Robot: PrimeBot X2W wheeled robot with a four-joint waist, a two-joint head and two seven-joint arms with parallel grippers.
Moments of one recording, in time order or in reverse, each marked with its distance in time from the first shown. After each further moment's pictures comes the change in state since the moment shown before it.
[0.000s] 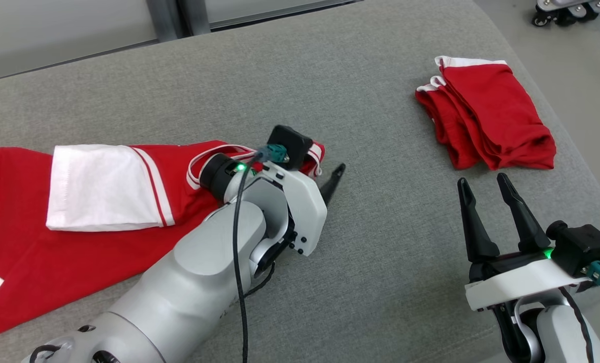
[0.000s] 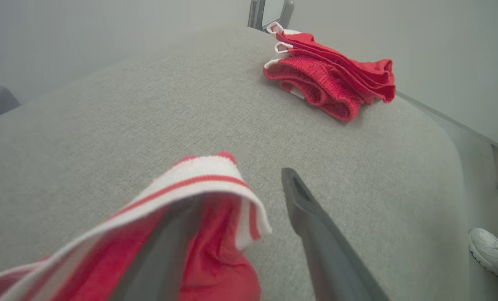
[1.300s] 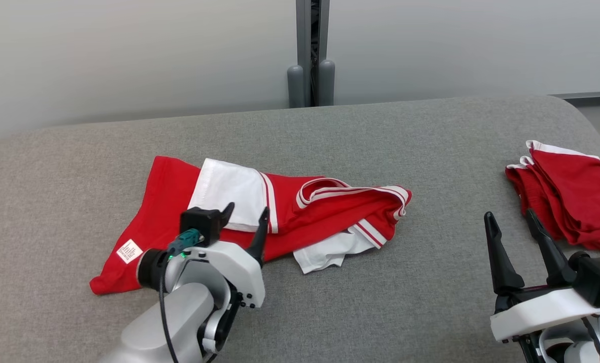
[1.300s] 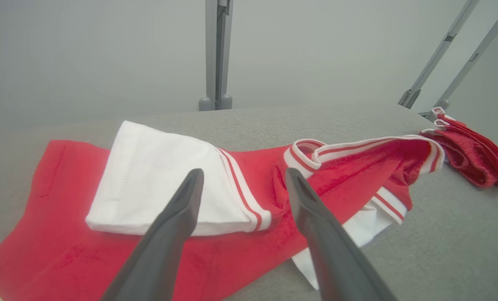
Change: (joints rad) left arm 0.290 0.154 0.037 -0.141 -0.137 0.230 -0.280; right arm 0.137 0.001 -0.100 -0.077 -0.063 0.000 0.081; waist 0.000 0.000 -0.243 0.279
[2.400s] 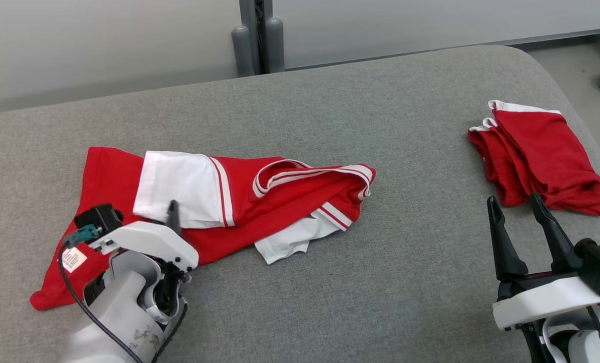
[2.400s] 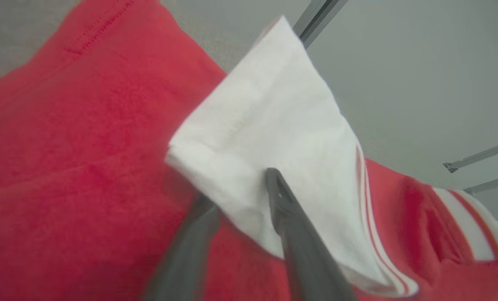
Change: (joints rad) left arm 0.006 -0.027 0.343 0.294 -0.293 -0.122 0.029; right arm -0.024 0.000 -0.008 -0.051 -0.019 0.000 0.024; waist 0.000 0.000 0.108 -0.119
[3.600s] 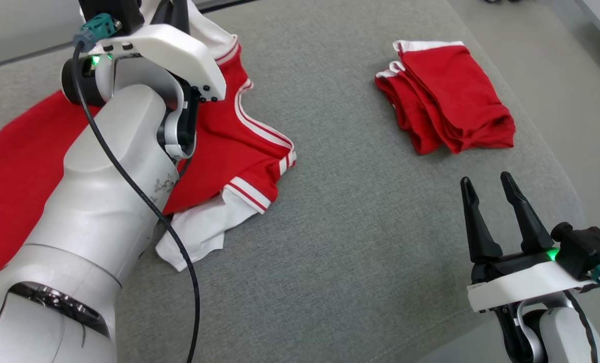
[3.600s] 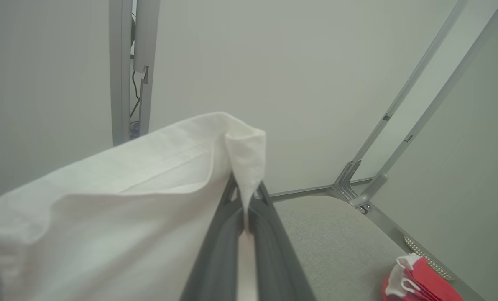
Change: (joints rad) left arm -0.531 -0.075 -0.056 0.048 0.338 0.058 -0.032; right arm -0.097 -0.001 0.094 0.093 0.078 0.000 -0.099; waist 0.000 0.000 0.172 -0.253
